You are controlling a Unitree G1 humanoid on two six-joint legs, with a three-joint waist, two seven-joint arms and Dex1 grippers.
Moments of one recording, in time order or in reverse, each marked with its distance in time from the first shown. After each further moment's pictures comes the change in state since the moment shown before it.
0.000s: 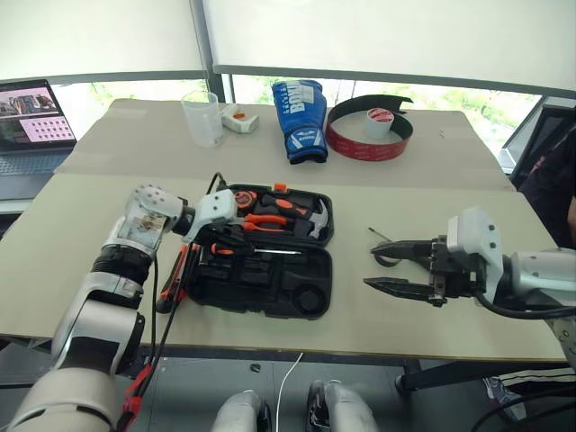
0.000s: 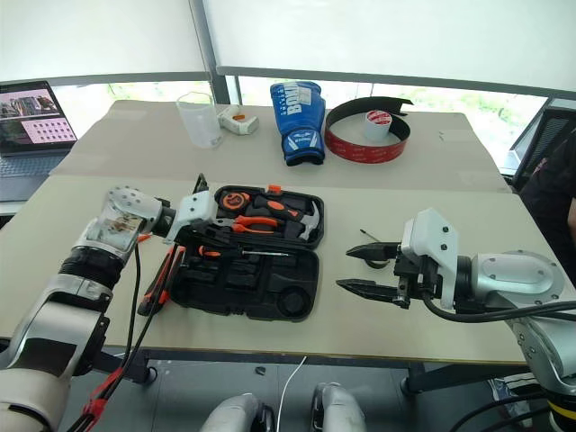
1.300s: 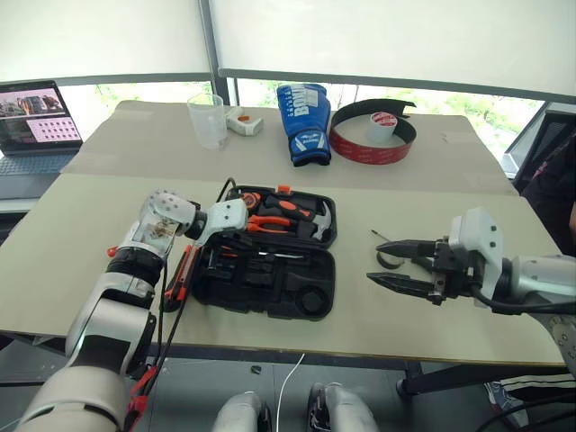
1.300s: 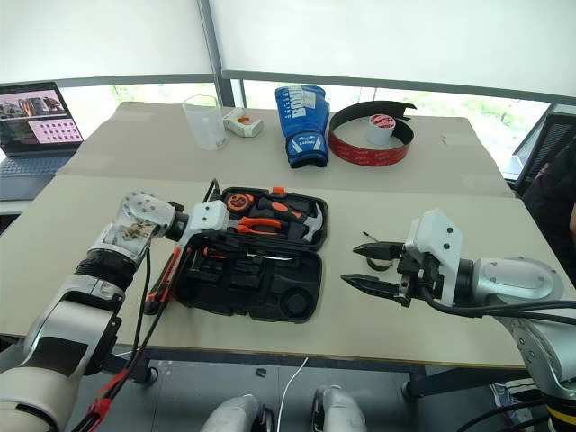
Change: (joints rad) left arm -0.009 -0.046 -0.011 0.067 0.043 -0.160 0.004; right arm 0.039 0.012 -0.016 0.016 -0.001 0.003 -0.061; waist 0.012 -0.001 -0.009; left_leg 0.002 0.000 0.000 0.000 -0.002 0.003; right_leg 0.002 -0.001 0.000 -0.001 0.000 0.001
